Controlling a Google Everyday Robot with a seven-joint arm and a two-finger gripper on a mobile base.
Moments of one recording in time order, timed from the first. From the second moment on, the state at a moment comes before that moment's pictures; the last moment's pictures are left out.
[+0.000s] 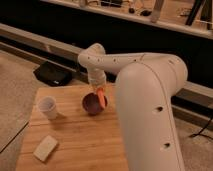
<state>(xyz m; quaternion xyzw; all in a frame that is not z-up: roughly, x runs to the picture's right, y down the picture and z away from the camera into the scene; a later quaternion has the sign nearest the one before) -0.044 0.008 0.861 -0.22 0.22 0.55 0.78</state>
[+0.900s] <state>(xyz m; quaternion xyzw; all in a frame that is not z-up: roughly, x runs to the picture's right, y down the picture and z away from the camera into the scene) -0.062 0.015 0.894 -0.21 0.16 0.56 0.78</state>
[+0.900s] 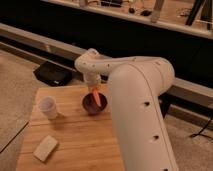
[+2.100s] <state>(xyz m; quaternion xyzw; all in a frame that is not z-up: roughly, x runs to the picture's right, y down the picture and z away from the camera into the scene) -0.052 0.069 0.876 -0.27 0.15 0.59 0.75</state>
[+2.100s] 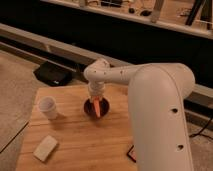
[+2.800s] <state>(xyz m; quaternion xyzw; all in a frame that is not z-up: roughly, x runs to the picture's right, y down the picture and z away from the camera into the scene) -0.052 0.065 0.874 -0.27 0.16 0.58 0.75</state>
